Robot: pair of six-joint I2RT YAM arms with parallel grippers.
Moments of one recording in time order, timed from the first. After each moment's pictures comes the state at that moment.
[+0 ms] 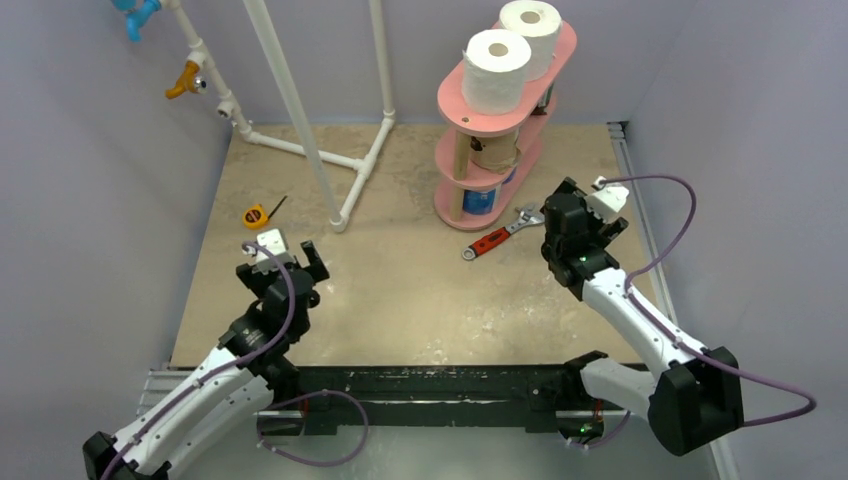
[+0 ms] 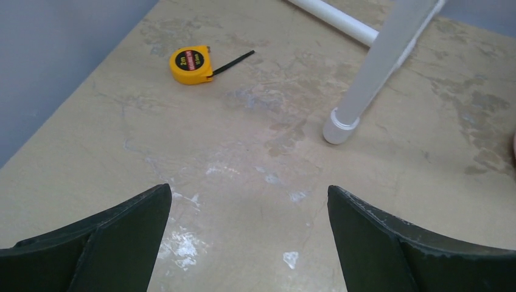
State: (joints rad) left arm -0.71 0.50 0.44 -0.39 -1.00 -0.50; right arm 0.38 1.09 0.73 -0.13 0.96 0.61
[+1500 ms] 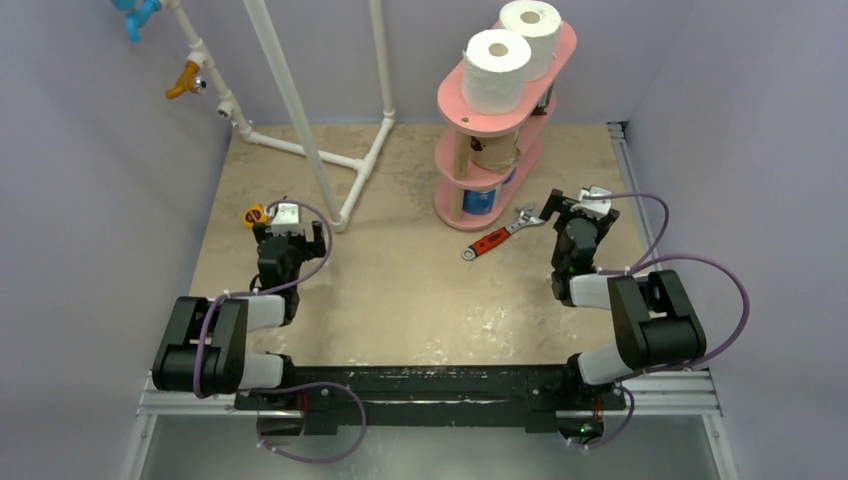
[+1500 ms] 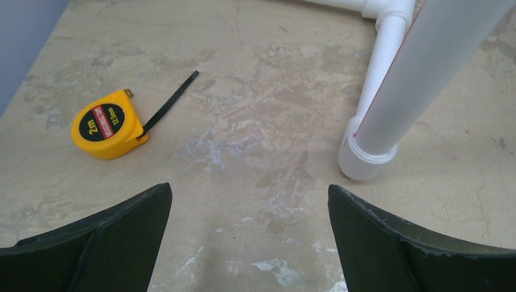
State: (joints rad) left arm -0.04 1.35 0.22 0.91 -0.13 0.01; right arm 0.14 1.49 0.38 1.08 0.52 0.07
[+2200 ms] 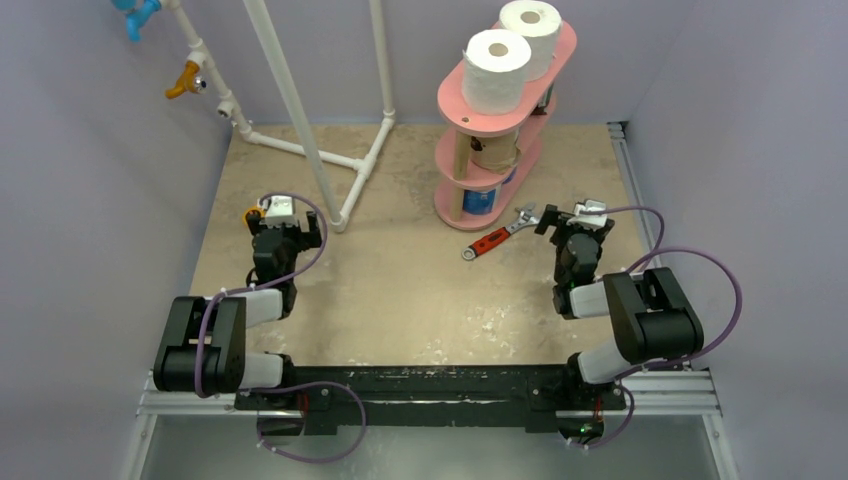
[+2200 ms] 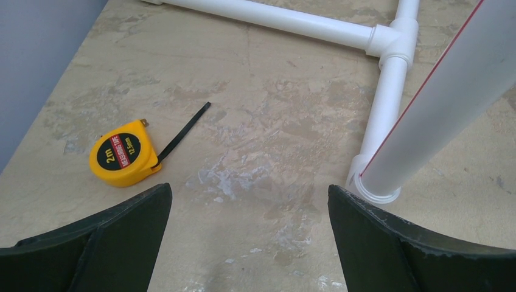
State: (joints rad) left arm -0.01 1.36 0.29 0.89 -0.12 0.00; right arm 0.12 1.52 0.28 1.21 0.39 0.08
